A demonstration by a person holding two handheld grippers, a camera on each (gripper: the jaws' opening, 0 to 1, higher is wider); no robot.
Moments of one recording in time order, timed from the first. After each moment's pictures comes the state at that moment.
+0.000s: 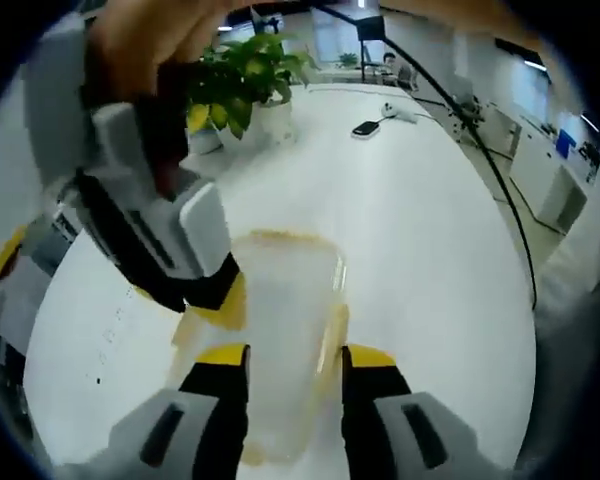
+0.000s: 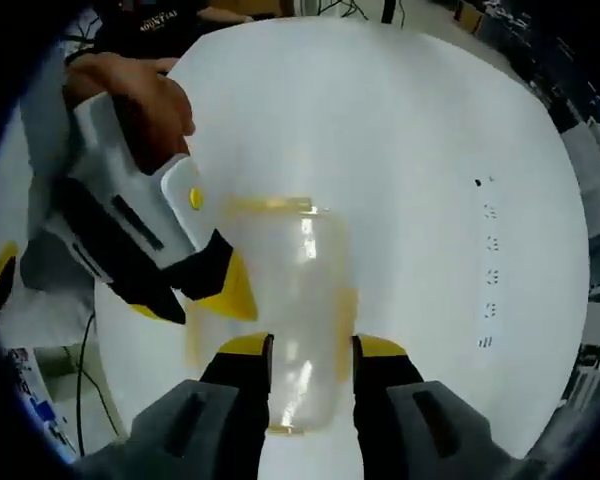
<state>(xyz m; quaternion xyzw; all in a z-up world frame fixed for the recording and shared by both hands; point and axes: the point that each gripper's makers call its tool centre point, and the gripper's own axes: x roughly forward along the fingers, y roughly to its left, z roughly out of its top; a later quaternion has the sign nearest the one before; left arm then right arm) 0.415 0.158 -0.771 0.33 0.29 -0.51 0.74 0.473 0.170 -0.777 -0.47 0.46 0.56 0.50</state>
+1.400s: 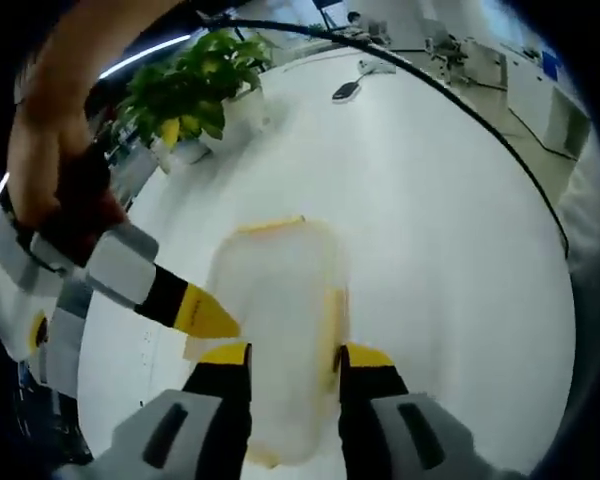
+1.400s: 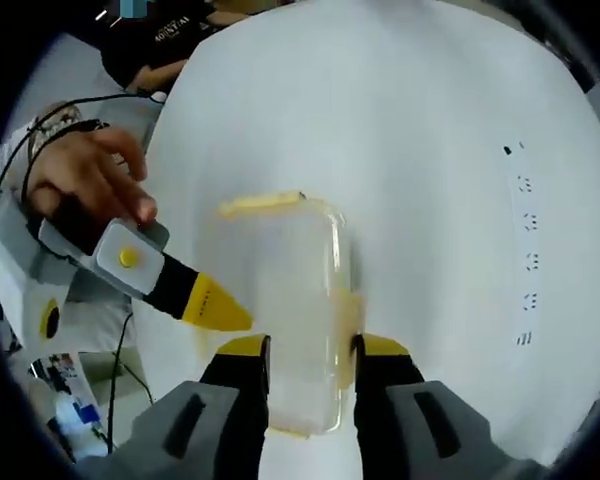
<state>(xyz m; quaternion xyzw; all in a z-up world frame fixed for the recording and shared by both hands) 0.423 0.160 -0.780 0.44 0.24 -0.49 0.72 0.471 0.166 -0.788 -0.38 0.55 0.59 0.46</state>
